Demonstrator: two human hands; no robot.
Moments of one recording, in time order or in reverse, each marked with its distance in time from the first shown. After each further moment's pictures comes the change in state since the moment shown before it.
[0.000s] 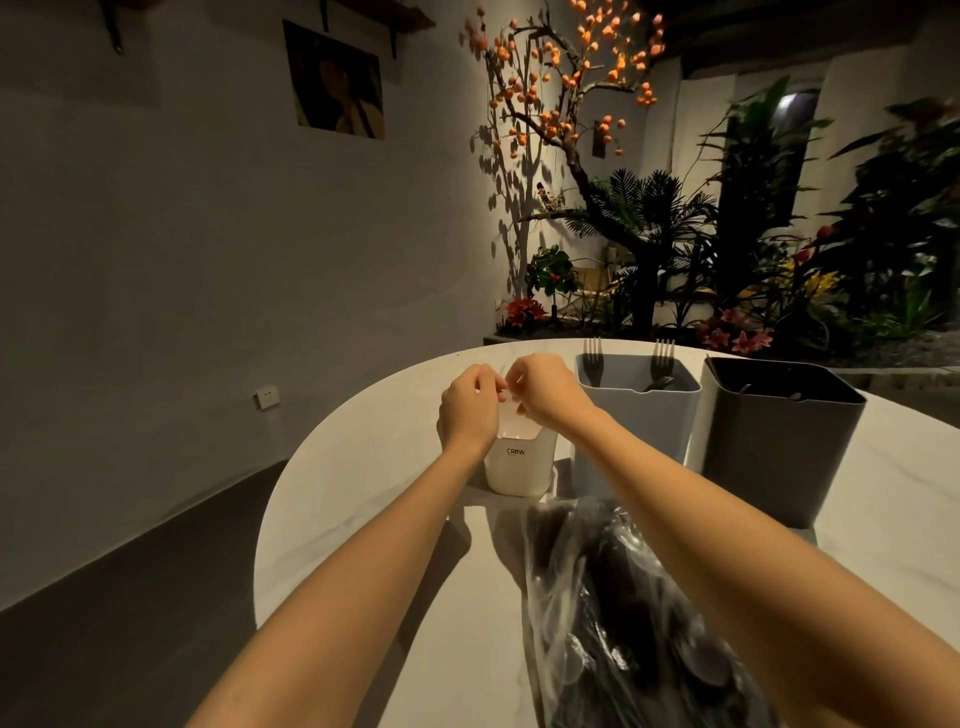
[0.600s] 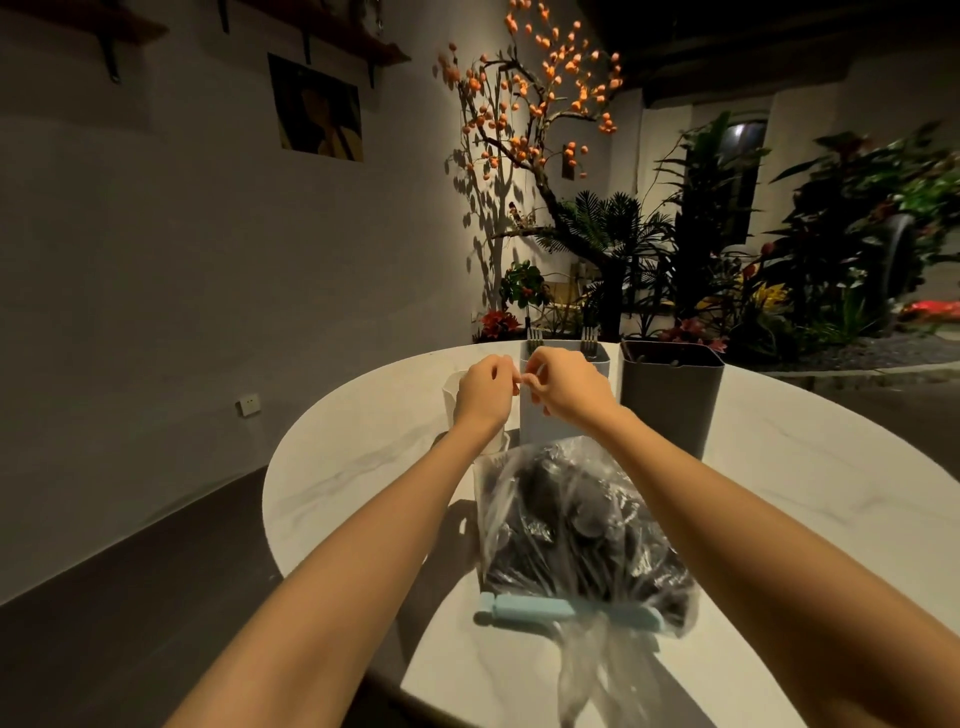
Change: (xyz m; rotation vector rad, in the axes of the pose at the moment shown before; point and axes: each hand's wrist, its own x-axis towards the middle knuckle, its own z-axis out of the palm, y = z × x) left_hand -0.095 0.076 -0.006 -0.057 -0.200 0.070; right_hand -0.125 0.012 -0.075 -0.052 0.121 0.017
